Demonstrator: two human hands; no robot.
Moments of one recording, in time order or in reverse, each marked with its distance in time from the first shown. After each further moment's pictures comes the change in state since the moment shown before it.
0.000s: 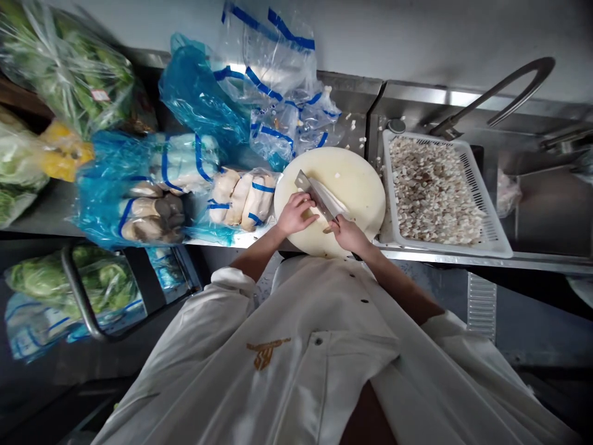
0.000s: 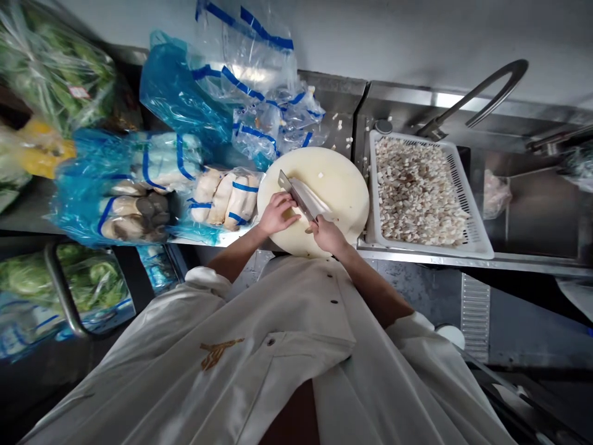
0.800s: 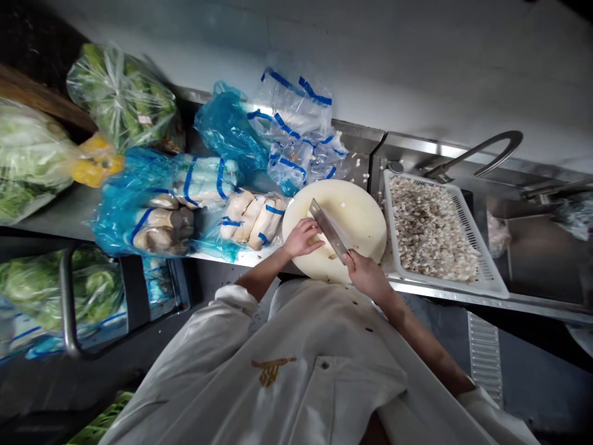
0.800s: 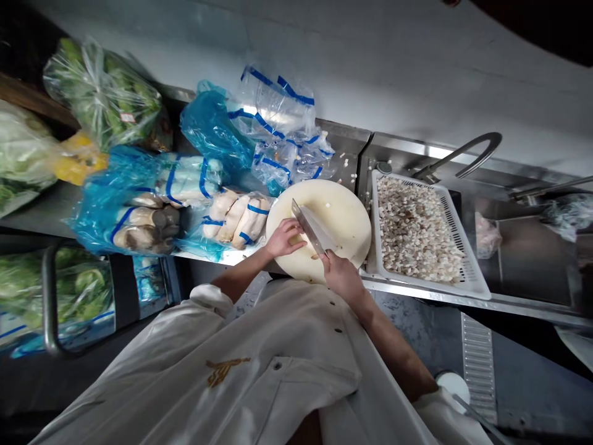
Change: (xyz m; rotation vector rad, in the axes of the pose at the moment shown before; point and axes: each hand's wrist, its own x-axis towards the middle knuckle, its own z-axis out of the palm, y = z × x) left_hand -0.001 0.004 -0.006 -0.041 -0.003 0.054; right_hand -0.056 -0.014 -0.031 -0.151 0.064 0.011
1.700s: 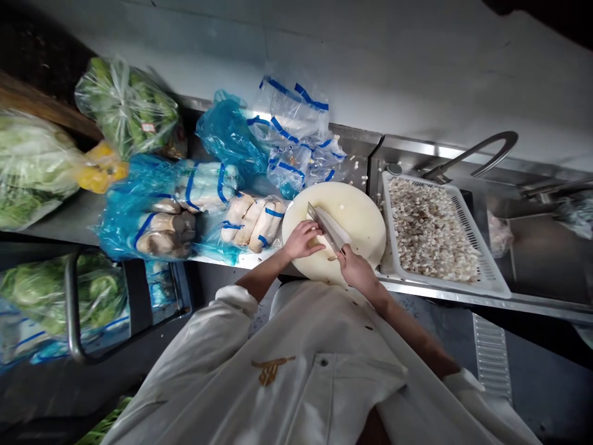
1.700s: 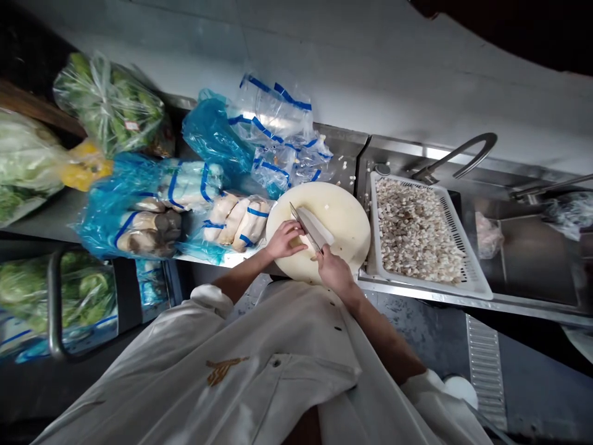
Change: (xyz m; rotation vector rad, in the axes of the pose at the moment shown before) left_hand 0.001 -0.003 0.003 0.046 -0.025 0.013; right_hand 0.027 -0.004 0.024 0.043 -0.067 0.061
